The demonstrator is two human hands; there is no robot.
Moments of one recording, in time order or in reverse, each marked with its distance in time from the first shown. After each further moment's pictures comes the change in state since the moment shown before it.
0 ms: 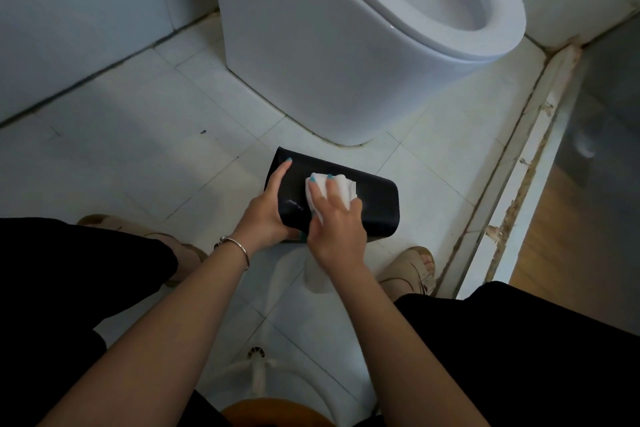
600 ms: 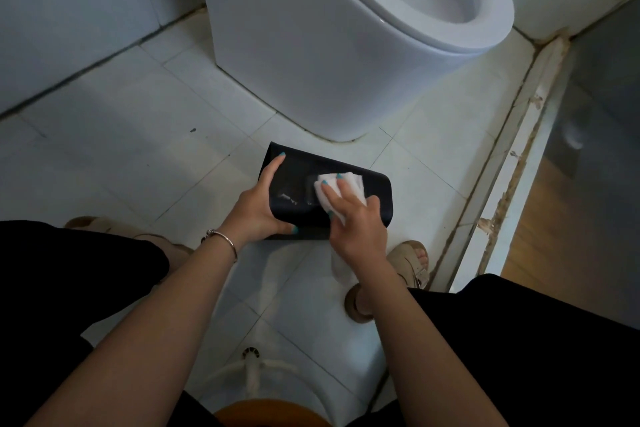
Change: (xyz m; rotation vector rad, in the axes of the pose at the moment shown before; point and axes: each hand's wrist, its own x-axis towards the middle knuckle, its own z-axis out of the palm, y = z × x) left_hand 0.005 -0.001 -0.005 0.016 -0.051 0.014; right_hand -0.002 0.043 -0.014 -0.003 0.011 0.015
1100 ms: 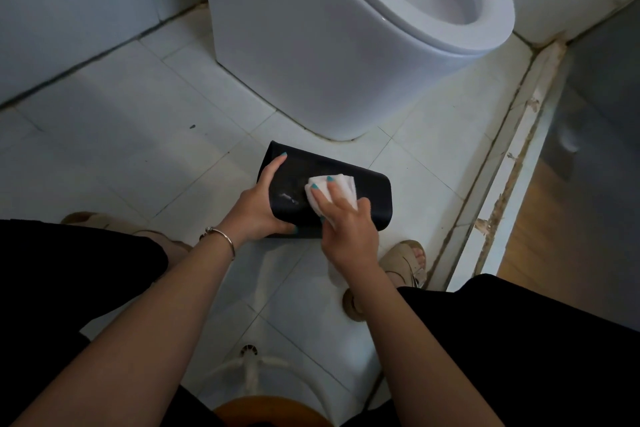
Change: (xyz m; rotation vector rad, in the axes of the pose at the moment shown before) left_hand -0.001 -0.005 -0.001 -0.013 -0.014 0.019; right_hand -0.008 -0.011 0.011 -0.078 0.051 -0.108
